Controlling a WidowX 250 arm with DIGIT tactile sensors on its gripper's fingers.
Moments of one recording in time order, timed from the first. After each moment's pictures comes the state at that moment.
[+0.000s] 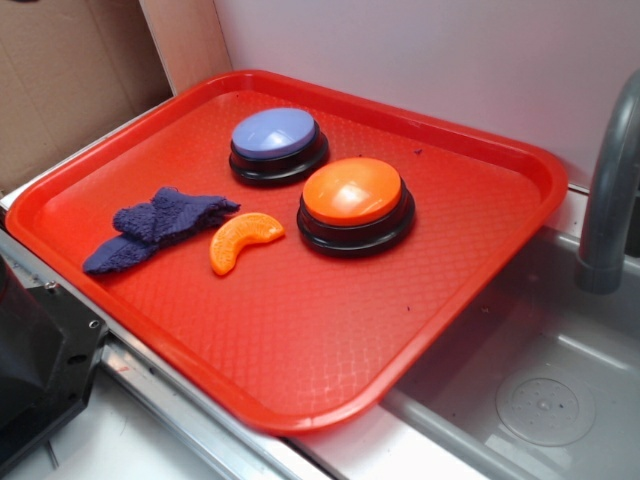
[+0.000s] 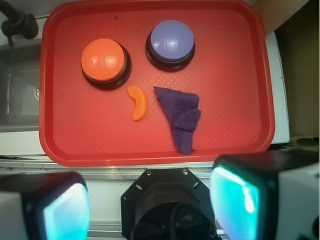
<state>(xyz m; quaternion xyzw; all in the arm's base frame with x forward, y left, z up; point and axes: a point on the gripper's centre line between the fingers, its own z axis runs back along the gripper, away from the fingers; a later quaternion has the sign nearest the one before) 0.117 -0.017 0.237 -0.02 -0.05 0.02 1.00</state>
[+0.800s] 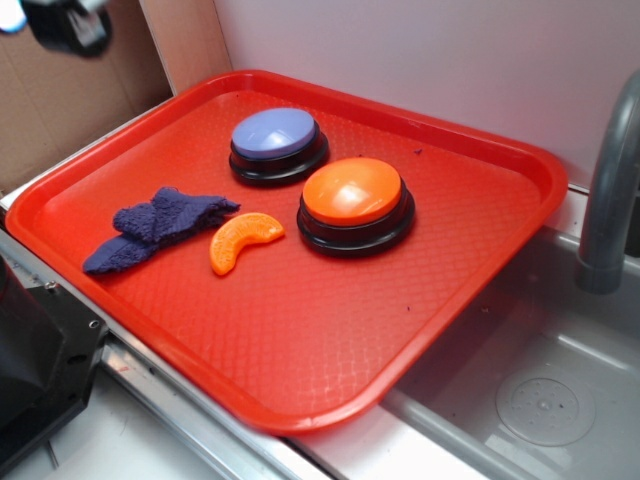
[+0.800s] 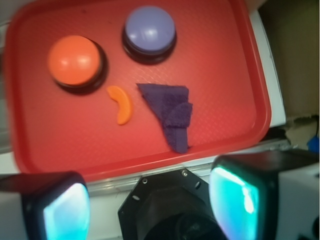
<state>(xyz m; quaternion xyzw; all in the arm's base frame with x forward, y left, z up) 0.134 -0.017 0.193 0.03 -0.02 0.11 0.99</state>
